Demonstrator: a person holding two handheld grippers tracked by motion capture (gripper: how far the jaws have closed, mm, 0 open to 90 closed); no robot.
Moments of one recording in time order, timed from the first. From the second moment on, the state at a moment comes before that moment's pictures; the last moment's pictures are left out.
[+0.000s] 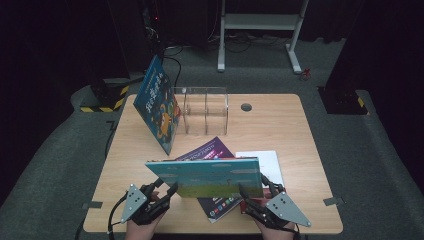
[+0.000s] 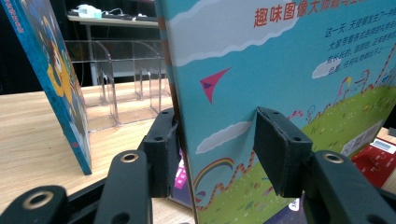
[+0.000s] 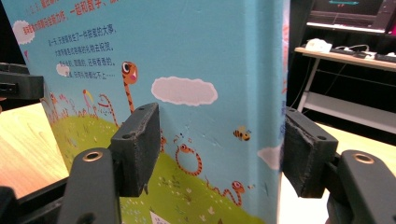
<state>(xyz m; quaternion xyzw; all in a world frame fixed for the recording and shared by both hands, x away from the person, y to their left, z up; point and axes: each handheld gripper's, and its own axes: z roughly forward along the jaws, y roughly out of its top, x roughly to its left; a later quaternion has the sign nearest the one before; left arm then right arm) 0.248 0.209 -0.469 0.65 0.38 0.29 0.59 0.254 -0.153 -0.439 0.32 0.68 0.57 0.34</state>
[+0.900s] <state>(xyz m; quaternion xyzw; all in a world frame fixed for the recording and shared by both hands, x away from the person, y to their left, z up) 0.243 0.209 -0.469 0.65 0.38 0.30 0.58 0.262 -0.156 -0.433 0.29 0.69 0.60 0.29</state>
